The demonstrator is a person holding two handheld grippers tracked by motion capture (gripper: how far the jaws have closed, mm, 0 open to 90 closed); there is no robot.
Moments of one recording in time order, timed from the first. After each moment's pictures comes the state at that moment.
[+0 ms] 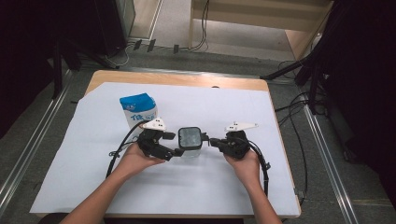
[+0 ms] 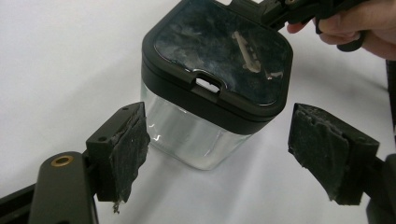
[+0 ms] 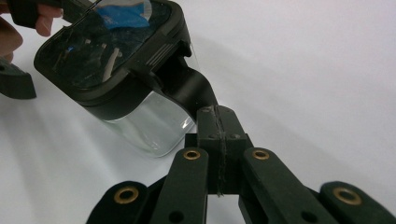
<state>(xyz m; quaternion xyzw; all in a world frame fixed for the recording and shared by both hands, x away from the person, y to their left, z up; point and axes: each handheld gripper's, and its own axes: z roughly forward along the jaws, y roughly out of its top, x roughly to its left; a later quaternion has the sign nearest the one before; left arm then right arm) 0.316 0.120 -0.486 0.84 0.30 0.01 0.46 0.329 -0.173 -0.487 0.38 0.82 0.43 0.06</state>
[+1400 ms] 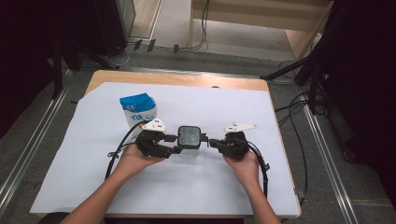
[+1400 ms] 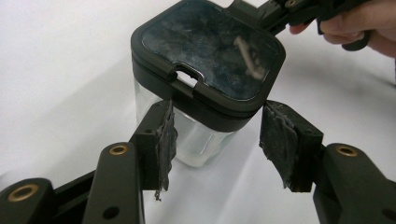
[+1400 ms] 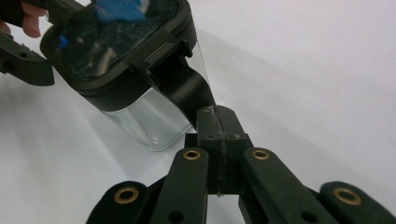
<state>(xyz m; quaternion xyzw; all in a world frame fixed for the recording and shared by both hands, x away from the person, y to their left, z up) 0.309 0.123 -0.477 0.84 0.30 0.03 0.45 0.326 -0.171 -0.488 0.38 0.82 0.43 0.06</state>
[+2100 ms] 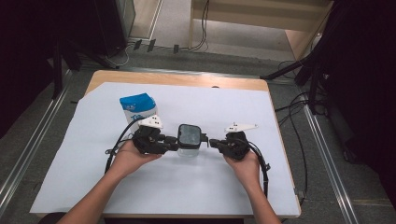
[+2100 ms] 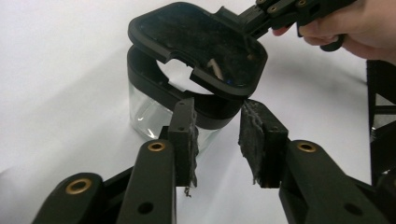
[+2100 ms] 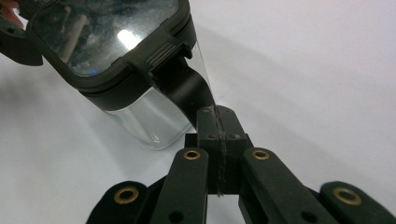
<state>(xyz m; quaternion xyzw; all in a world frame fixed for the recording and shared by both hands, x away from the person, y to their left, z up) 0.311 0.131 -0.462 0.84 0.29 0.00 0.45 0.326 -0.172 -0.487 0.38 0.82 0.43 0.06</state>
